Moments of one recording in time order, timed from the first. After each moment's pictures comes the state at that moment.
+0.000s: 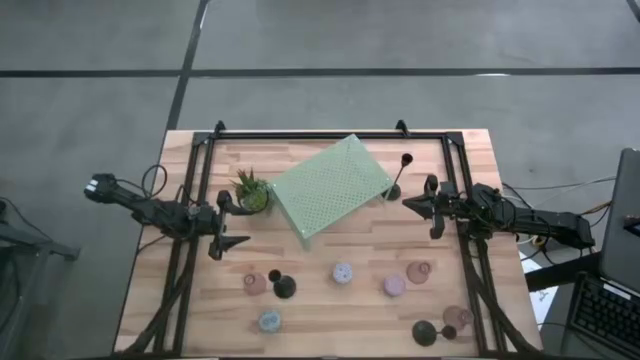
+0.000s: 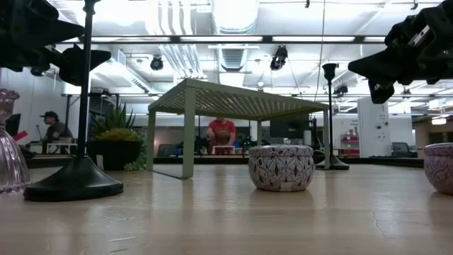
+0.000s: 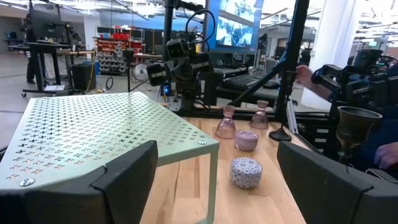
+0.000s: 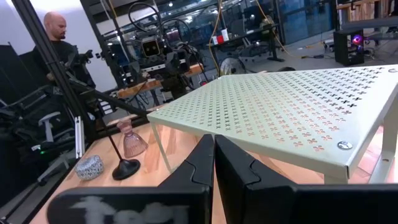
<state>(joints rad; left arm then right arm) -0.40 0.17 0.01 0.18 -0.38 -0.06 -0.17 0.10 0.01 0.11 -0.08 0.33</state>
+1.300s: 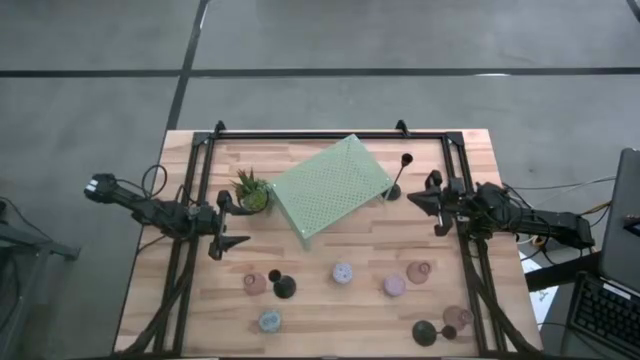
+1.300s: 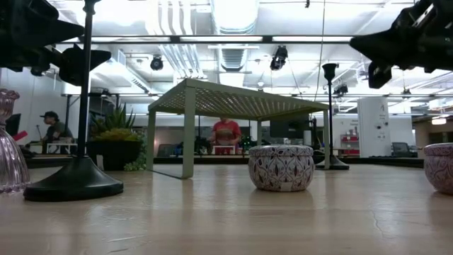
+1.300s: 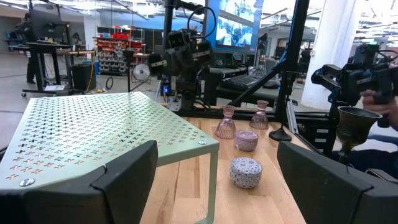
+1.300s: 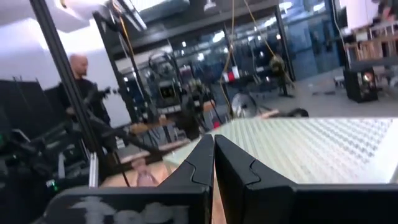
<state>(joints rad) -0.40 0.17 0.01 0.18 -0.38 -0.06 -0.17 0.10 0.01 0.29 -0.08 0.35</state>
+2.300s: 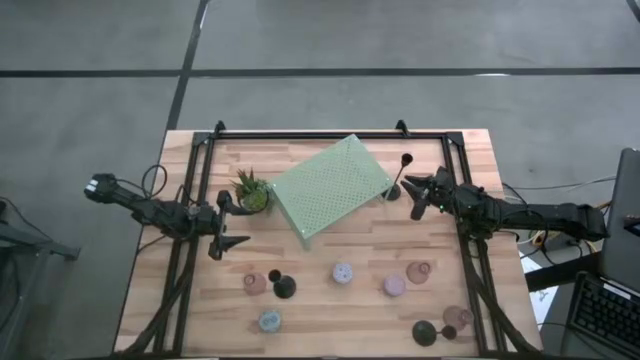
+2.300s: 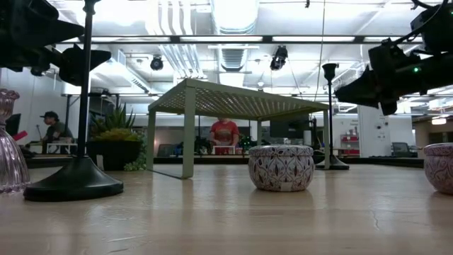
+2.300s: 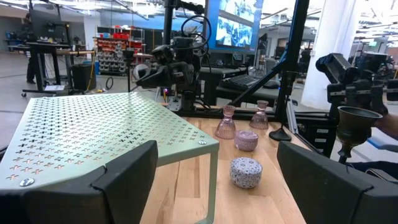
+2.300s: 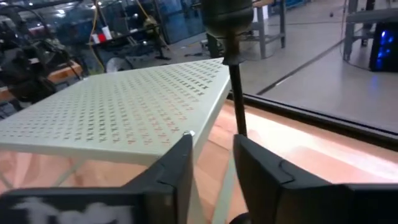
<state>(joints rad) -0.40 0.17 0.01 0.18 -0.38 -0.06 -0.18 0.38 0.01 0.24 0.42 0.31</state>
